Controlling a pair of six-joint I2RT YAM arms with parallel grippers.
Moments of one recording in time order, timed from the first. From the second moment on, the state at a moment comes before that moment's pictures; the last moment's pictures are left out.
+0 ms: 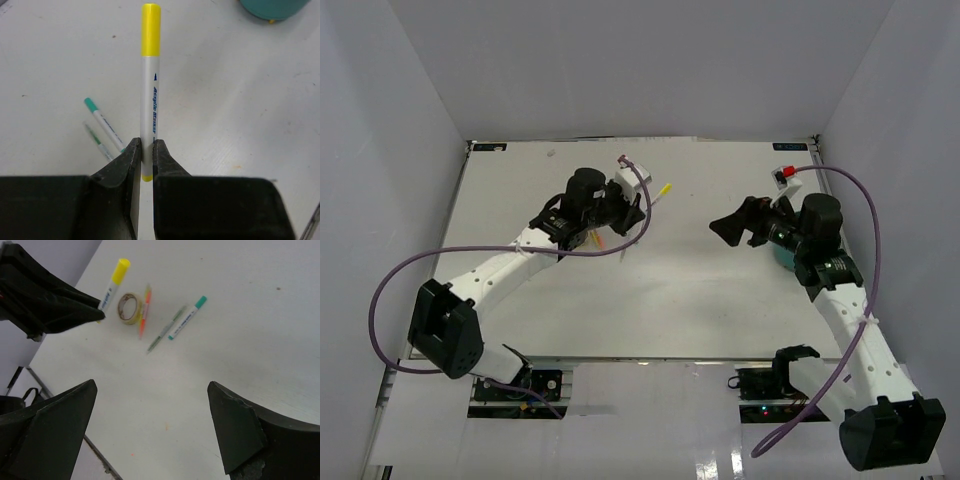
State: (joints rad) left arm -0.60 1.45 1.16 -0.14 0.28 0.12; right arm 0.13 0.88 0.79 -0.21 -0.60 0.34
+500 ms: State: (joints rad) left arm -0.67 1.31 0.99 -0.03 0.35 0.23; right arm 0.42 1.14 0.99 -0.11 -0.57 0.42
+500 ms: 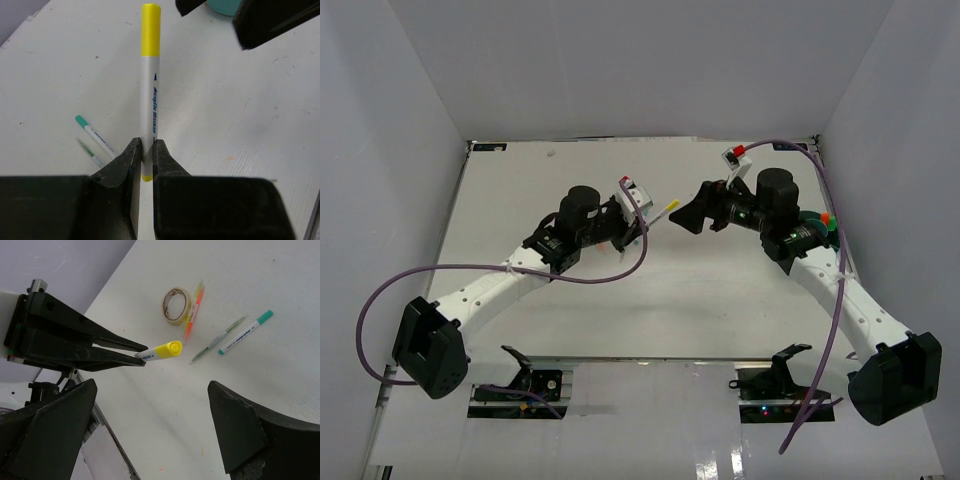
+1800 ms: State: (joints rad) left arm -0.70 1.25 0.92 0.05 0.34 0.26; right arm 0.51 1.23 1.06 -0.13 -0.42 0.38
